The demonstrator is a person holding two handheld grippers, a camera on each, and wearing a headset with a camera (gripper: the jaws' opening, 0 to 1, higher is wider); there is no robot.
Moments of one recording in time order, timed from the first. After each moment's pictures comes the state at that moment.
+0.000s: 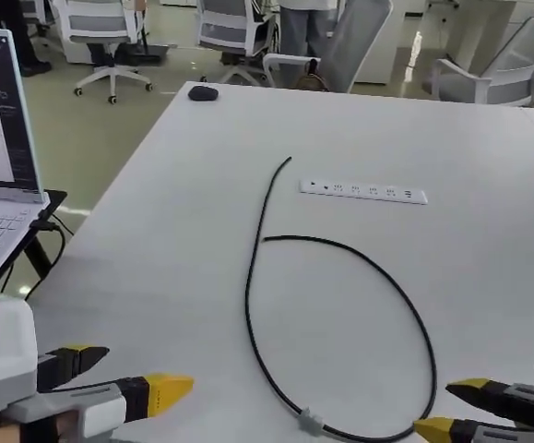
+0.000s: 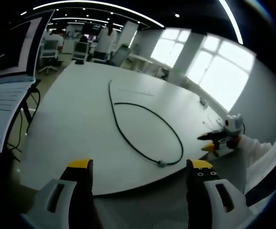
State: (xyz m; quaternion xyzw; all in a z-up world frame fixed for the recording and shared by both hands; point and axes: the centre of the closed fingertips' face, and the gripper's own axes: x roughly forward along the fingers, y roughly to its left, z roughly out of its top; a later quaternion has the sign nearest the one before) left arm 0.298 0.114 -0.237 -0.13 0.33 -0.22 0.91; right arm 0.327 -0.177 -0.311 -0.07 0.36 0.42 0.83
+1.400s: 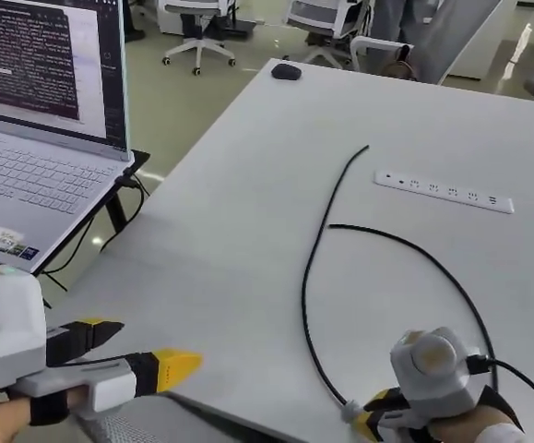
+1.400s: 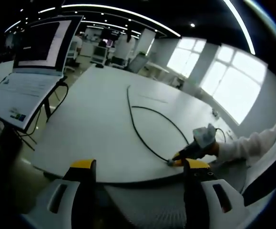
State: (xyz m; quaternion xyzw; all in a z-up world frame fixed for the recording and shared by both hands) left arm 0.267 0.153 -0.234 -0.16 0.31 -0.14 0.93; right arm 0.330 -0.066 -0.417 -0.20 0.45 0.52 0.69
